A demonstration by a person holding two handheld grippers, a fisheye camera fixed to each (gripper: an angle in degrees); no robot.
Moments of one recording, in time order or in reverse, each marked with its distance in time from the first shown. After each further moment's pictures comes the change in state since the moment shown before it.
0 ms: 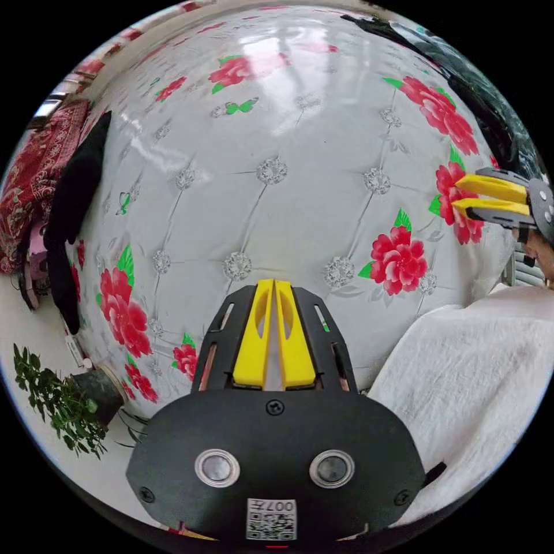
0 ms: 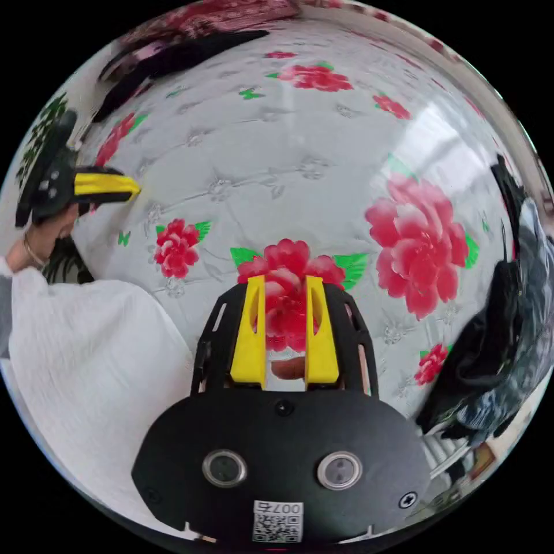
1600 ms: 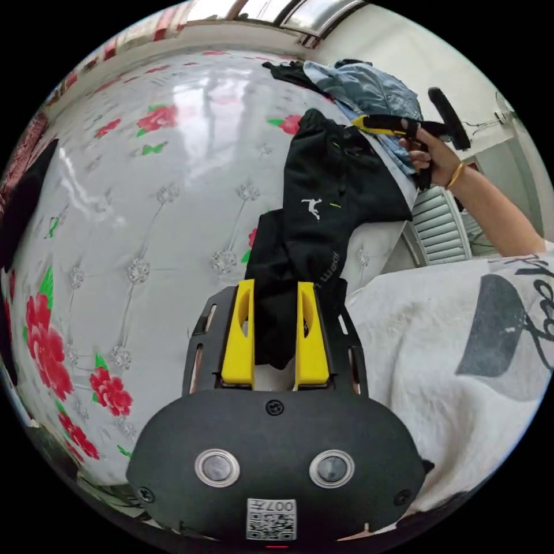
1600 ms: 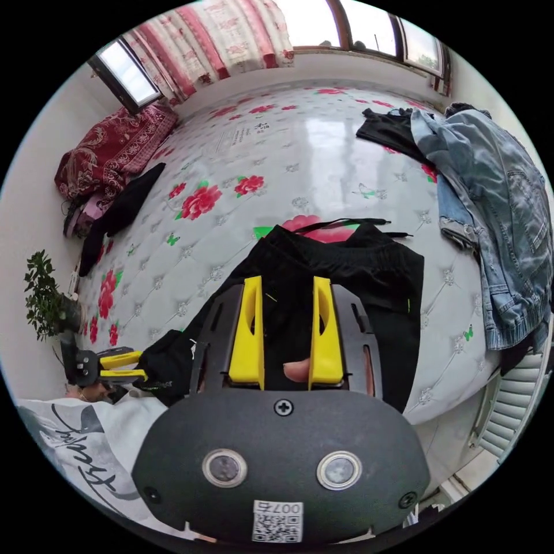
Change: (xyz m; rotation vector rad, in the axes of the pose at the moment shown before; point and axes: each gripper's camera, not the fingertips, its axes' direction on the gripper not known) left arm 0.007 0.130 0.120 0.248 0.404 0.141; right arm 0.212 0.130 -0.038 0.390 -0.114 0.333
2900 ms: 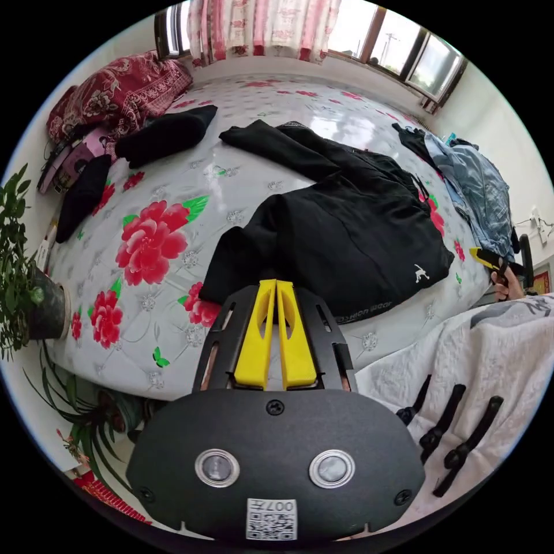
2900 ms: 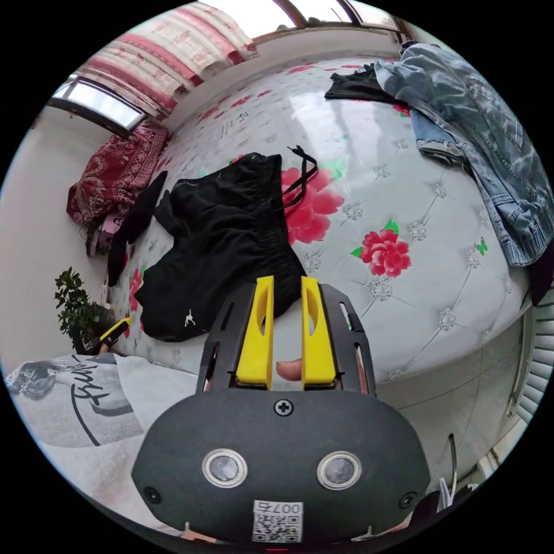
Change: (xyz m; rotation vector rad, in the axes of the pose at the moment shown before) left arm -0.030 0.128 -0.062 0.257 -0.310 -0.460; right arm 0.050 0.063 -0.022 -0.023 -0.184 0.126
